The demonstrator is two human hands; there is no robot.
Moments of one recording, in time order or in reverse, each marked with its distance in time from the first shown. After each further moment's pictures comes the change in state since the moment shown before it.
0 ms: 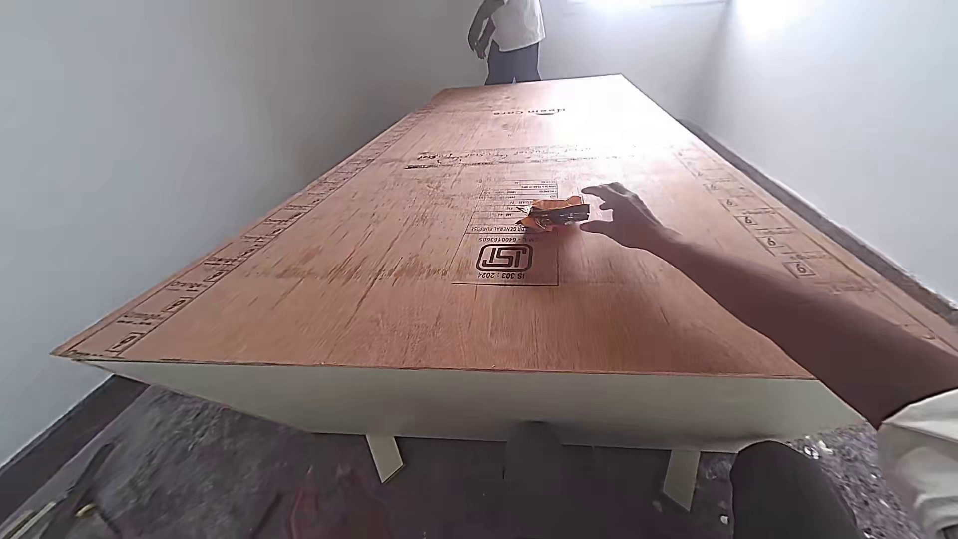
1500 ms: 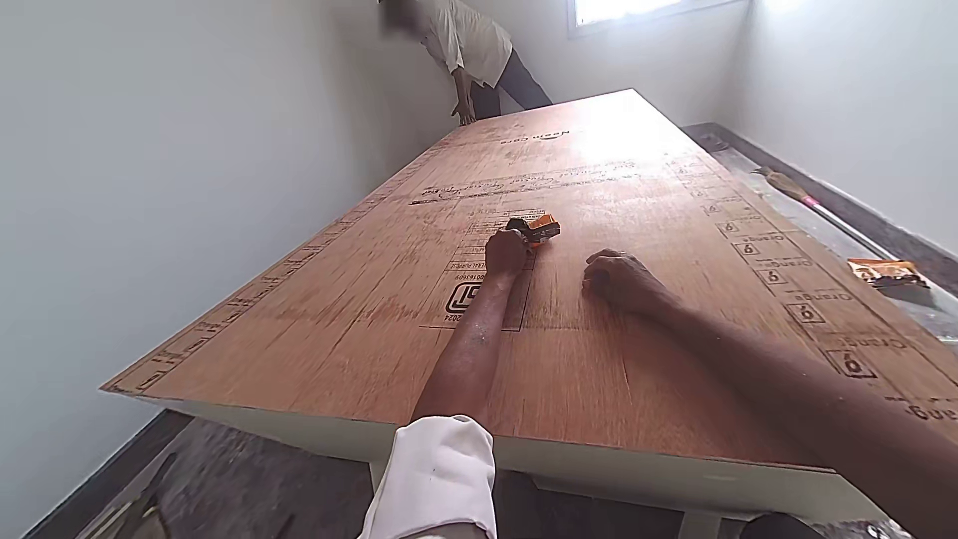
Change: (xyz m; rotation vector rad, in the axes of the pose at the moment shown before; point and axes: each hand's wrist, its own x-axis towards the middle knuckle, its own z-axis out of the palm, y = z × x) left_hand 0.083 0.367 0.313 0.366 -0.941 0.499; right_hand -0.050 0.046 -0.002 0.078 -0.159 0.078
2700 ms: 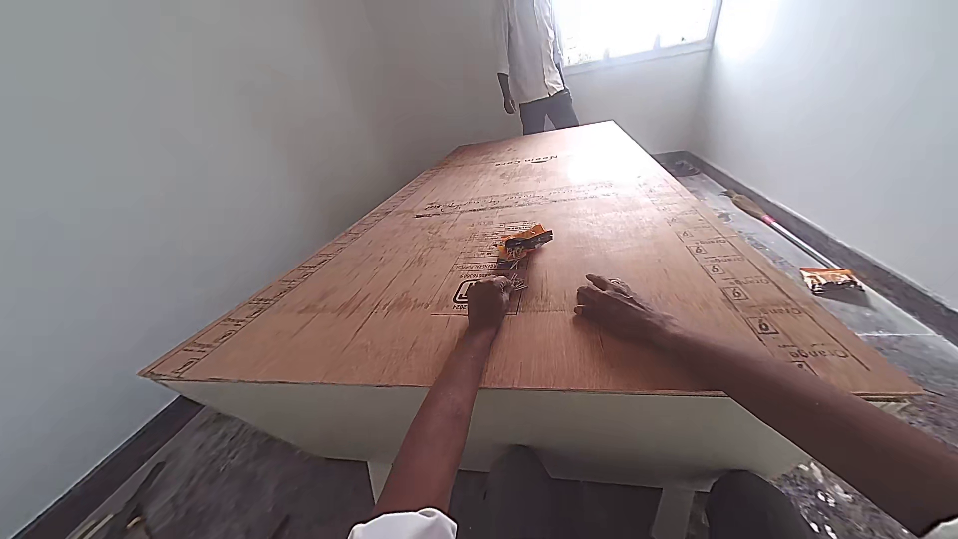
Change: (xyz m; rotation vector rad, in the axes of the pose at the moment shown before) left_hand -0.125 -0.041 -0.007 -0.128 0.118 0.147; right_hand -0.076 -0.047 -0.007 -0.253 -0.208 0.075
